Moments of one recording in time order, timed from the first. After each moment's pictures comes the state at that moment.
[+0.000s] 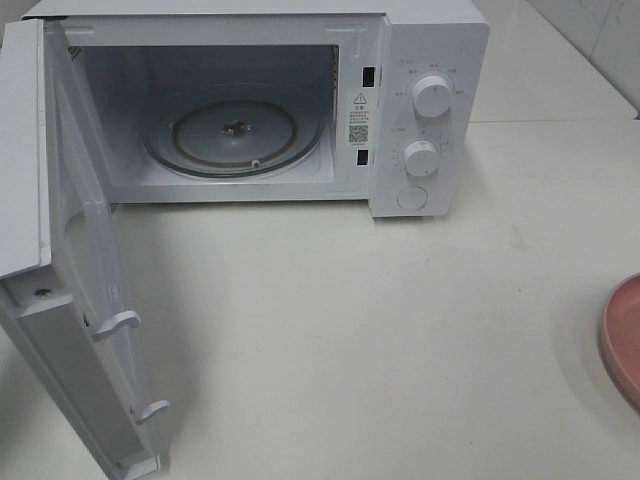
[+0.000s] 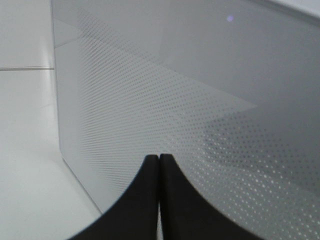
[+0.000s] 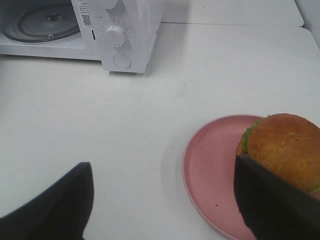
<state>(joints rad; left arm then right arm) 0.03 1.39 -0.21 0.62 -0.90 -0.48 0.17 0.00 -0.50 -0.01 1.01 0.00</state>
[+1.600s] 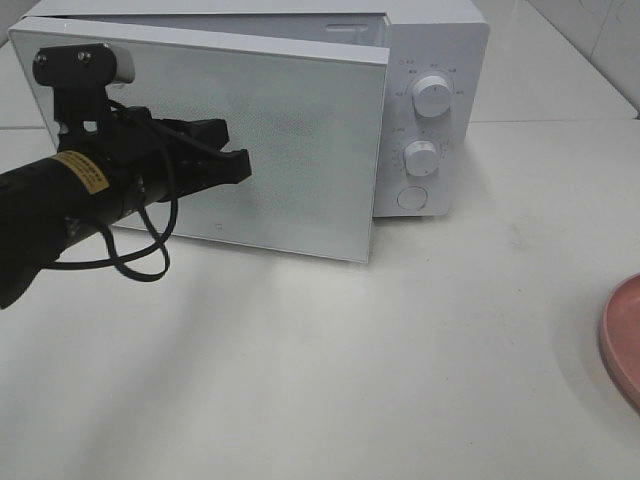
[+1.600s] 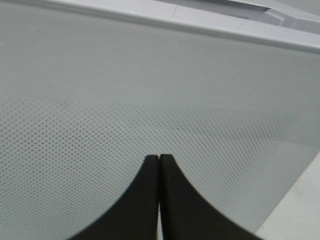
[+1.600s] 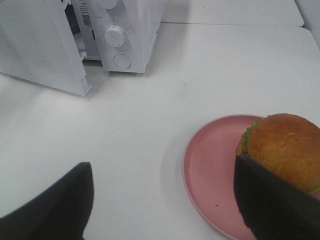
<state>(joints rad) -0.62 1.74 -0.66 -0.09 -0.81 -0.17 0.17 0.00 -0.50 -0.01 1.01 0.00</state>
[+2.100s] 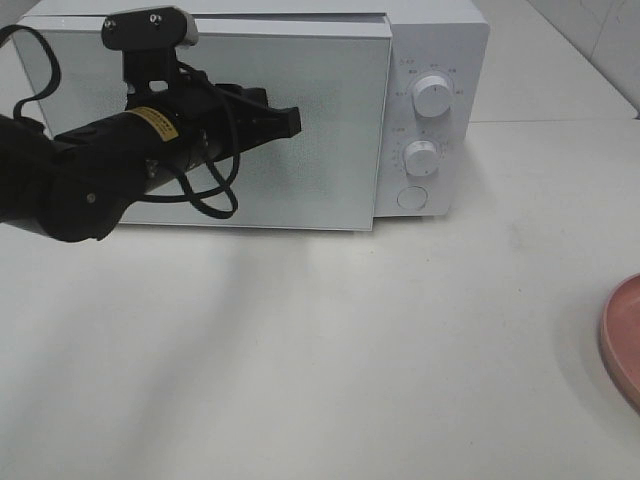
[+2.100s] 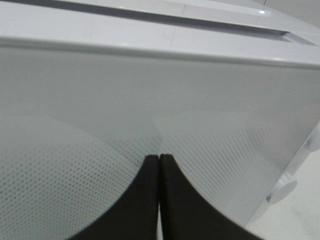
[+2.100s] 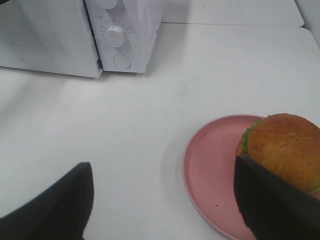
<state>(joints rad) -0.65 1.87 -0.90 -0.18 -0.69 -0.10 0.17 0.00 -0.50 -0.01 1.01 0.00</state>
